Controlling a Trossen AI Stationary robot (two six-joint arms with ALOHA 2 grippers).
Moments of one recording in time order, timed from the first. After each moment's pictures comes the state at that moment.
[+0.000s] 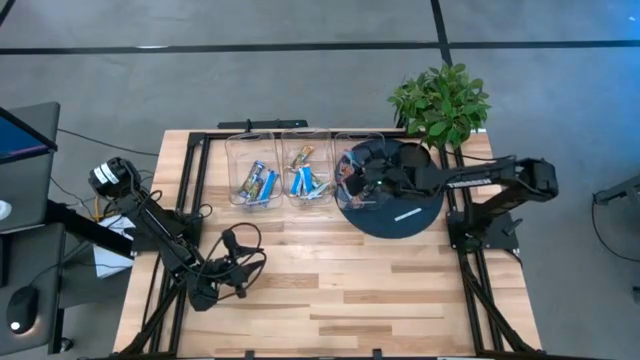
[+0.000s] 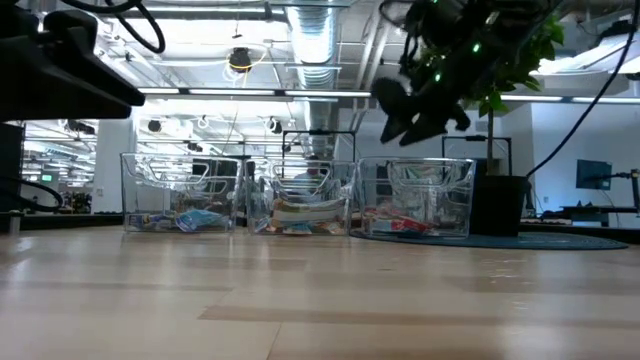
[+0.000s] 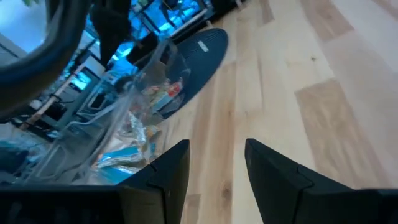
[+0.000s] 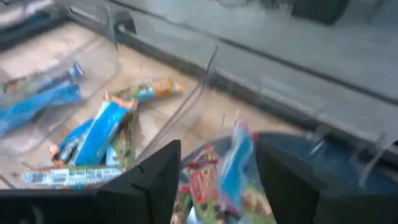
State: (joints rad) left arm -0.90 1.35 0.44 0.14 -1.15 -0.13; right arm -0.17 1.45 0.83 -0.07 0.62 0.44
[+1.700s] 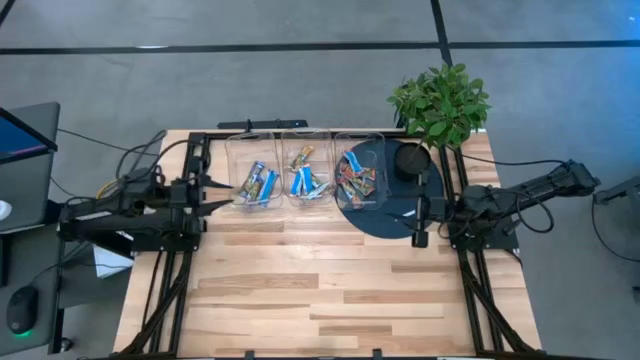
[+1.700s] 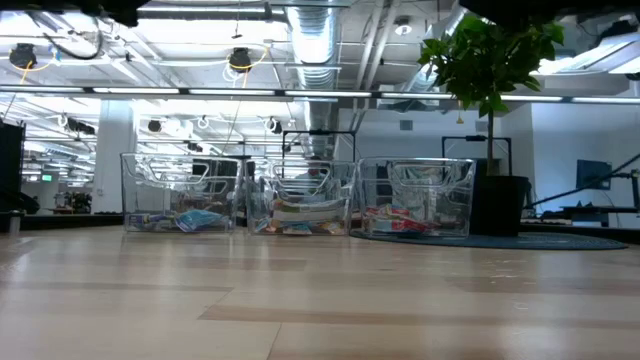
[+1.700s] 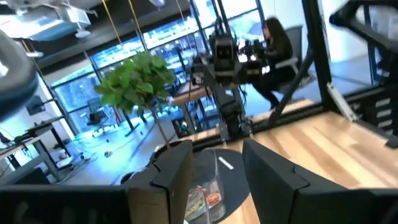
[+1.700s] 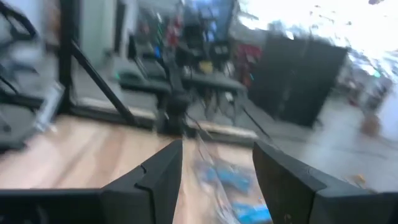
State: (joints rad) left arm 0.12 0.25 0.44 -0.10 0.10 0.34; right arm 0.29 0.69 0.44 0.26 0.38 -0.30
